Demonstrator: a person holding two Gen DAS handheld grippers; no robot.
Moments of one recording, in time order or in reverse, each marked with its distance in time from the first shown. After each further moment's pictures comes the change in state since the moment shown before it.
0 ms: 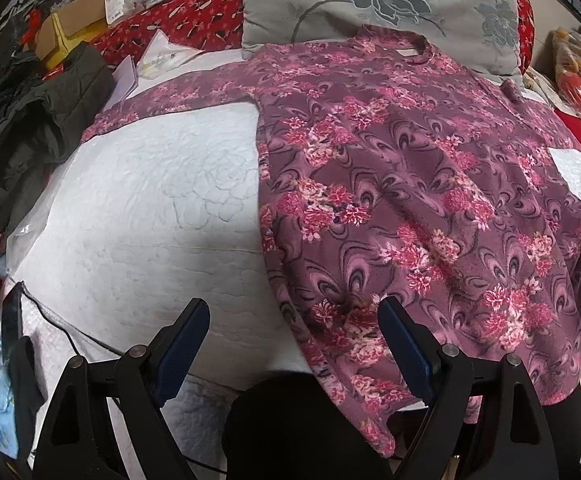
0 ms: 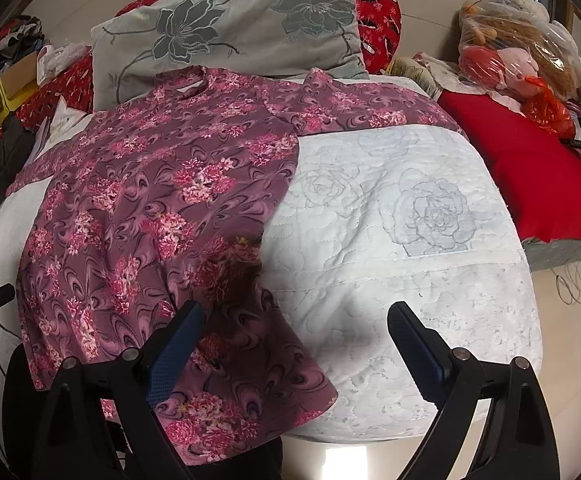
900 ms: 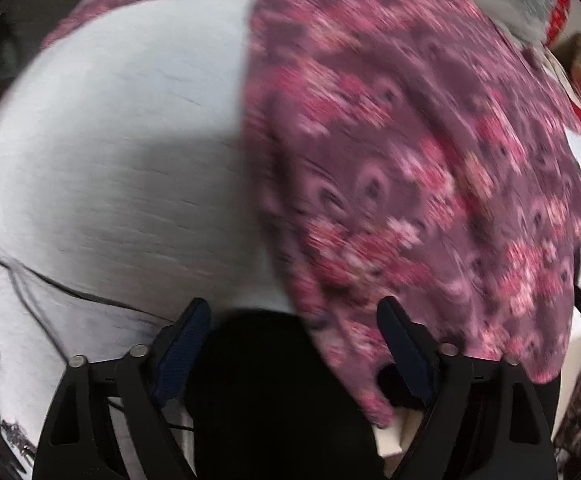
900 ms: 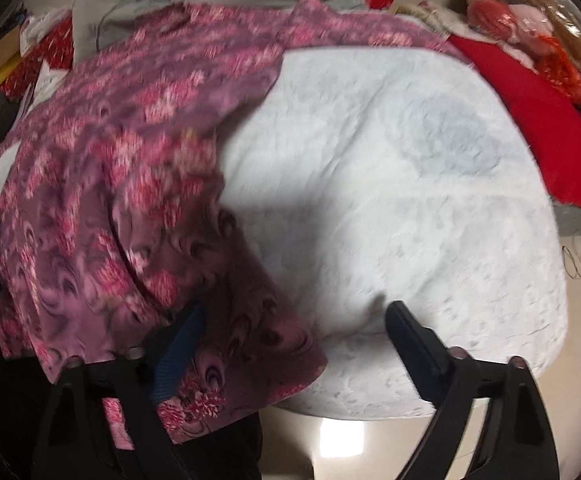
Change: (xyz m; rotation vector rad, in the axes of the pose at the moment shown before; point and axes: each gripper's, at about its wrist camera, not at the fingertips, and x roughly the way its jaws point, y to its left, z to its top) left arm 0.061 0.012 -0.006 -0.078 0.328 -0.162; right arm 0.053 -0.014 -0.034 -0.015 0.195 0.005
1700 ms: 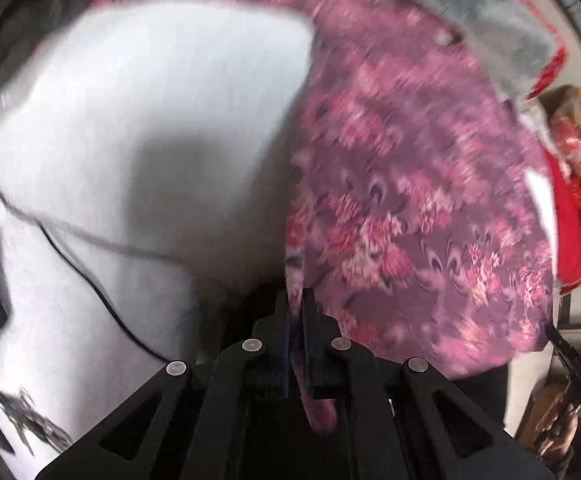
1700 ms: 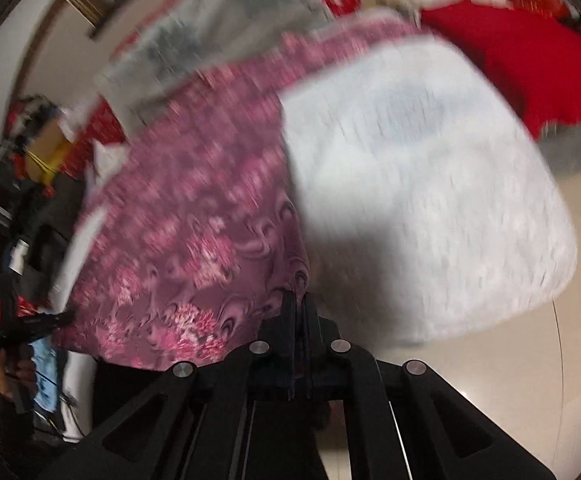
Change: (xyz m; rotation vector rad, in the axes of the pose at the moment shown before) left arm -0.063 0.064 -0.031 -0.151 0.015 -0.129; right arm -0.084 -0.072 -0.045 0.241 -0.024 0.328
